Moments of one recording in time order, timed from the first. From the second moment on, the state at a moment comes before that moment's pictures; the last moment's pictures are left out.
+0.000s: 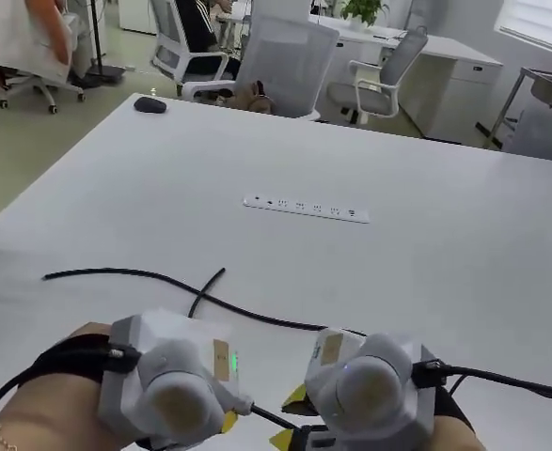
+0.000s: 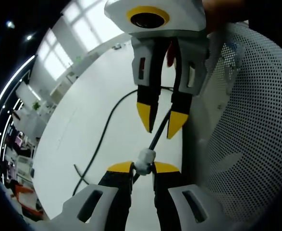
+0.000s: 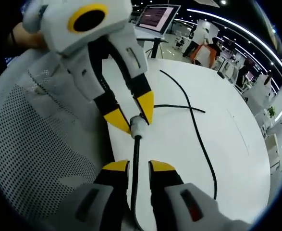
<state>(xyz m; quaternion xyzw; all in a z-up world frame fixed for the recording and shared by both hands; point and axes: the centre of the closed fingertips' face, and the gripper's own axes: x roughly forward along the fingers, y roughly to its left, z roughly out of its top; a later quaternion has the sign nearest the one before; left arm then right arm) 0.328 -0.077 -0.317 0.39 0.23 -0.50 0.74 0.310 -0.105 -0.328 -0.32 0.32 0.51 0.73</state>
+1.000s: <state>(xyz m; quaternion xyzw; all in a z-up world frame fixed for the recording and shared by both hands) 0.329 -0.072 -0.319 0.39 0.23 -0.50 0.74 0.306 -0.110 -0.336 -0.33 0.34 0.50 0.72</state>
